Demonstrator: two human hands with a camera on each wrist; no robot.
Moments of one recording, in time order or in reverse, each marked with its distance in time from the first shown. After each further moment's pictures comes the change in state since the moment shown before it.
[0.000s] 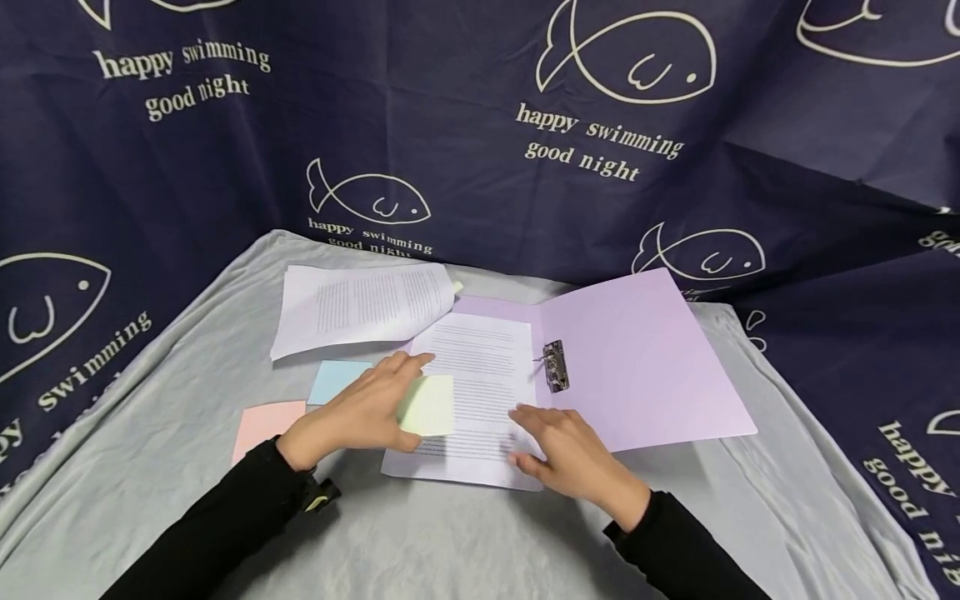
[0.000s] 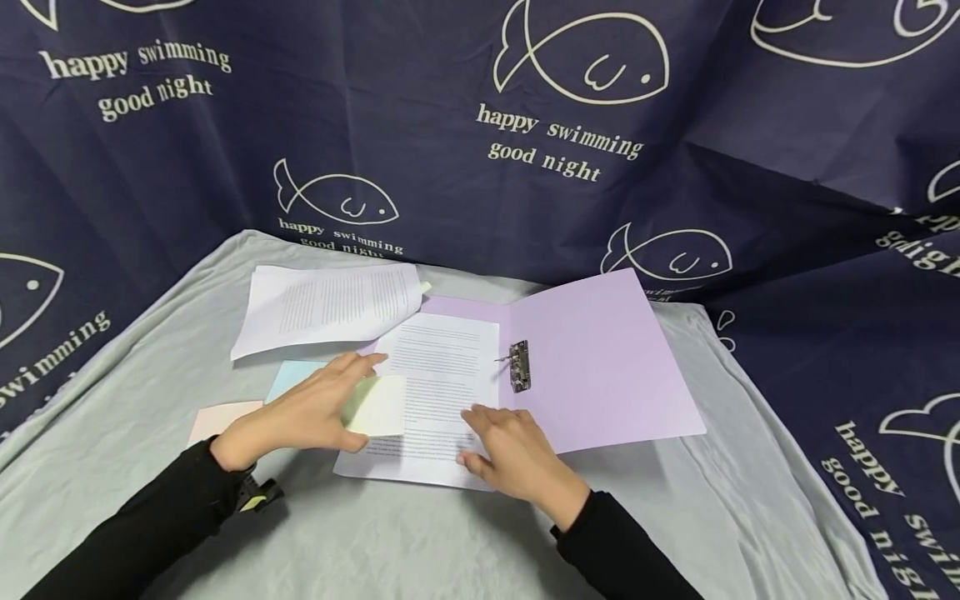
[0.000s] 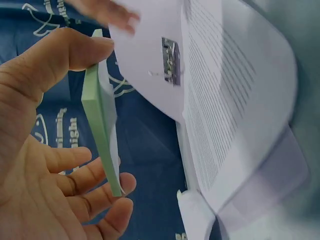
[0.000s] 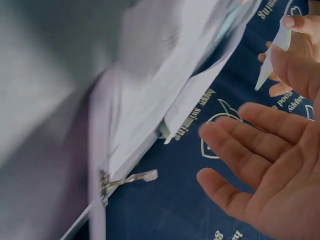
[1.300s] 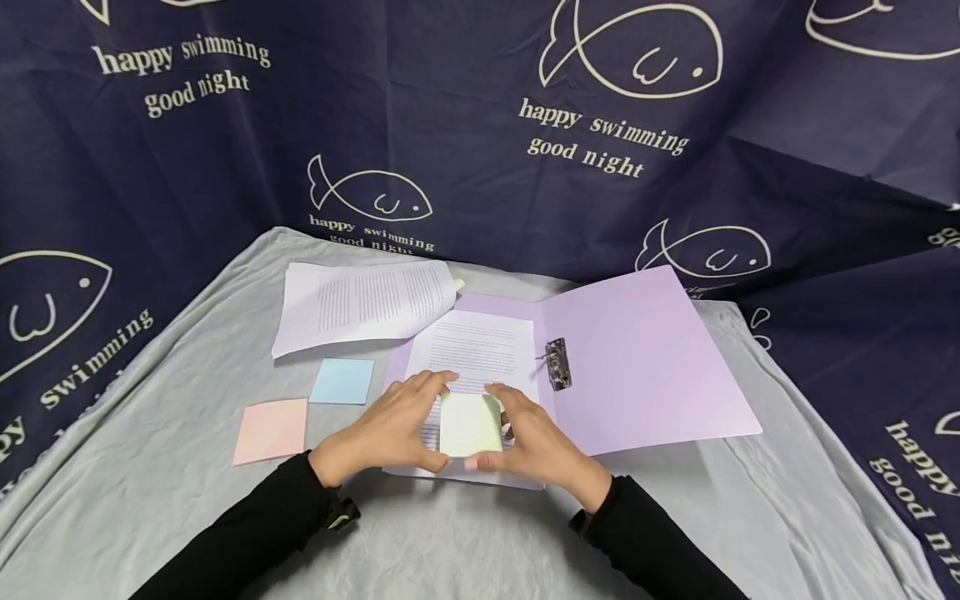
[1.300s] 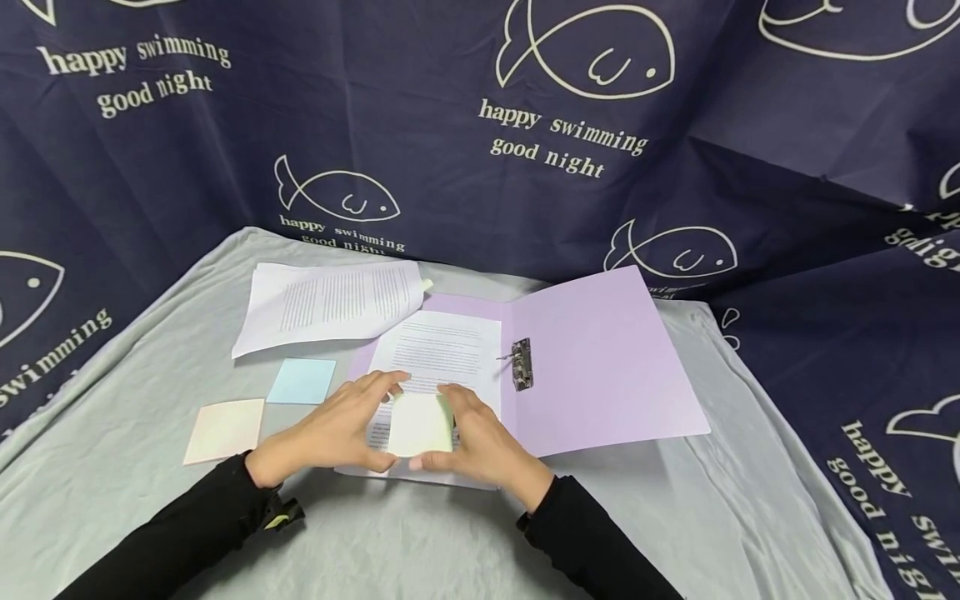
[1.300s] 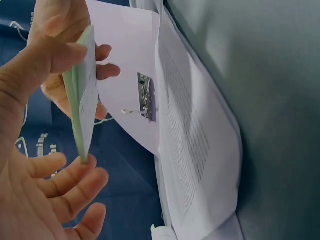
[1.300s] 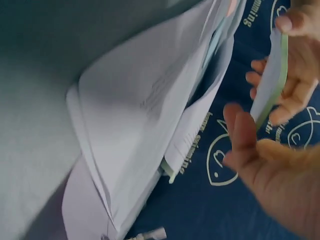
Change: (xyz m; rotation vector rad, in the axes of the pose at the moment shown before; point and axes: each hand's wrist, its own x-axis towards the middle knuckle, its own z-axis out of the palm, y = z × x) left_hand 0.006 0.010 0.037 -0.043 0.056 0.071; right_hand 0.034 -0.012 0.022 0.468 0.011 0.152
